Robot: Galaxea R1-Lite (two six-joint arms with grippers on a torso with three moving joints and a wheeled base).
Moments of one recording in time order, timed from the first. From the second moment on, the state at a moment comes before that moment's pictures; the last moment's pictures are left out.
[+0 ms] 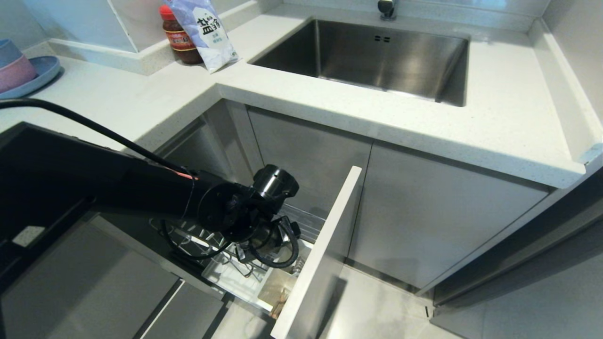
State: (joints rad) left arm -0.63 2.01 -1.31 0.32 0.30 -0.86; right arm 0.00 0.00 0.00 0.00 0.00 0.03
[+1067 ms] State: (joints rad) left arm -0.64 2.00 -1.31 0.32 0.32 -0.86; right arm 0.00 0.00 0.00 0.00 0.00 0.03
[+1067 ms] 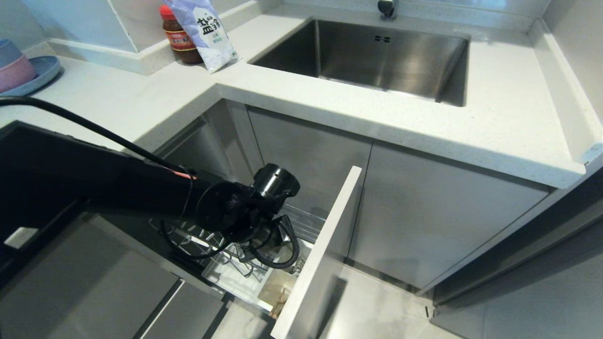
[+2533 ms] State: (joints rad) left arm -0.65 2.05 -1.31 0.20 0.39 -0.86; right arm 0.00 0.00 0.00 0.00 0.00 0.03
